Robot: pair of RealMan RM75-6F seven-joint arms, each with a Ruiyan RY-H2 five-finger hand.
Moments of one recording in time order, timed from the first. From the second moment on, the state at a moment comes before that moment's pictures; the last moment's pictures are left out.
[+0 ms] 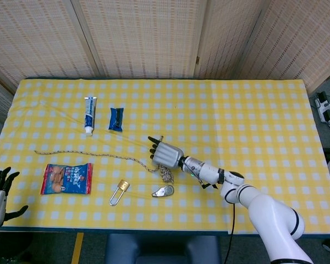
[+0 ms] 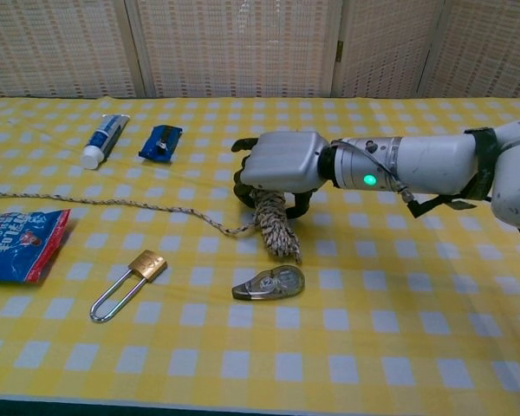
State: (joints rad) left arm -0.06 -1.15 -0.05 -1.60 1.38 1.46 0.10; right arm 1.16 -1.85 -0.08 -0.64 -1.77 0.82 0.05
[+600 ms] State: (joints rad) left arm -0.06 -1.16 -0.05 -1.59 1.40 1.46 0.09; right arm 1.09 -1.77 -0.08 -0.68 -1.72 0.86 0.09
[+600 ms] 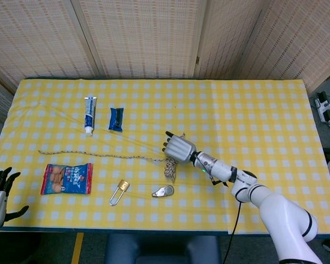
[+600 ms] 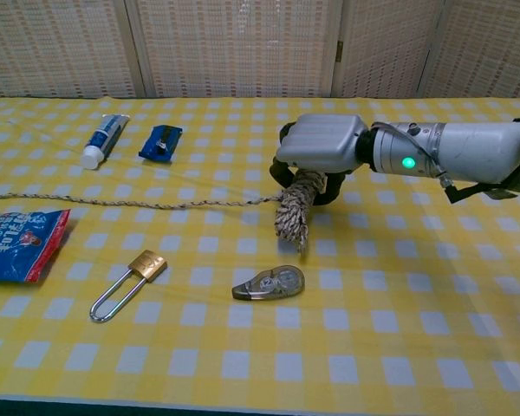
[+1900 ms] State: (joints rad) left arm -0.55 -1.36 -0.21 -1.45 1.41 1.02 0.04; right arm 0.77 -1.46 0.03 -1.03 -1.52 1.06 0.21
